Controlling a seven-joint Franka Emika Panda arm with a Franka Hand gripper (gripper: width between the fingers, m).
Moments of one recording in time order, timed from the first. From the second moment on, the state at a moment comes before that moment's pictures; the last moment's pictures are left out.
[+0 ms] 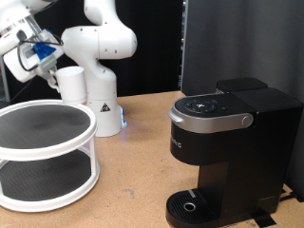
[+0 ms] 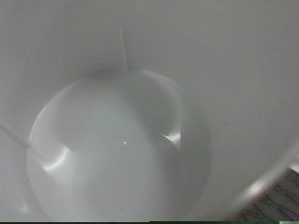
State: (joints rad) arm -0.23 -0.78 -0.61 -2.75 0.10 1.94 -1.01
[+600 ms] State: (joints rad) arm -0.22 -0.80 -0.58 -2.73 0.11 1.88 -1.02
